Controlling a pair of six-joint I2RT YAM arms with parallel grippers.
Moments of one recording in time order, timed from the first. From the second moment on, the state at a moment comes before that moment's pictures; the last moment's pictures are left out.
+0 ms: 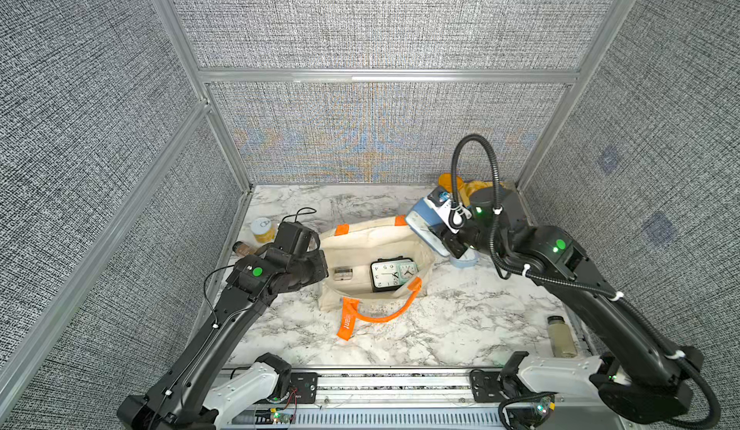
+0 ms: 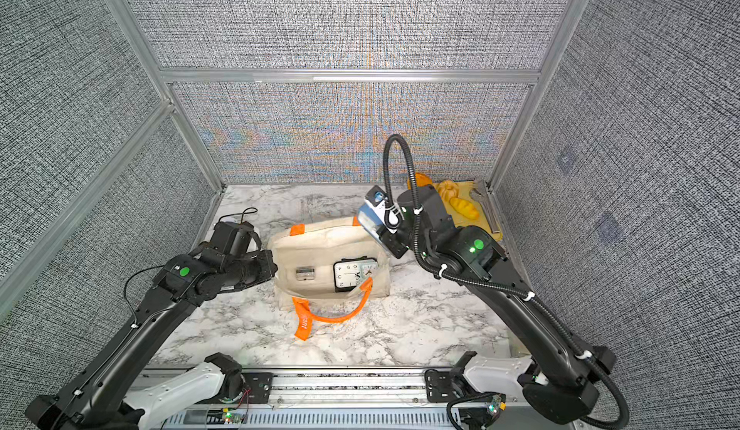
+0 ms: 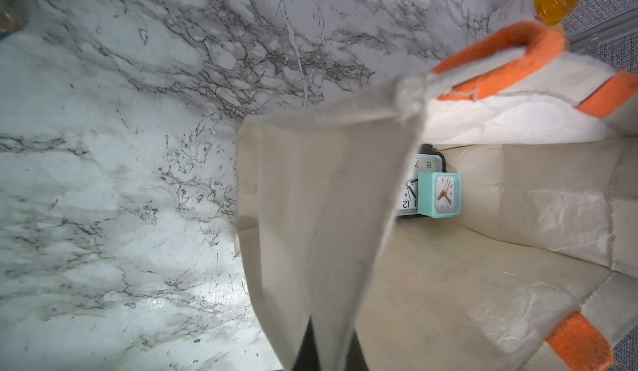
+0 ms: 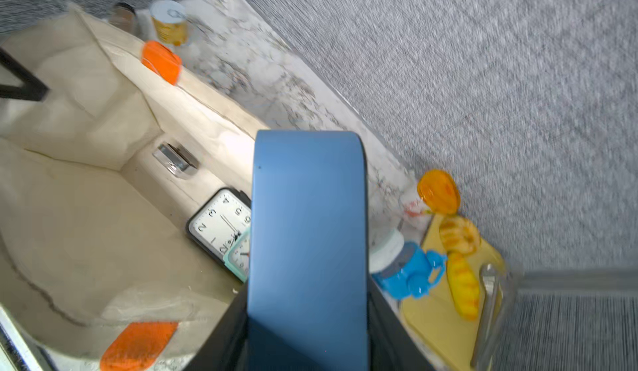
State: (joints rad) left arm -0.50 1.02 1.15 -1.06 0.04 -0.68; right arm 0.72 1.21 1.55 -0.95 0.21 -0.22
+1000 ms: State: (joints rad) left arm -0.40 1.00 1.12 -1.10 -0.09 -0.61; right arm 0.47 1.69 1.48 -0.73 0.28 0.17
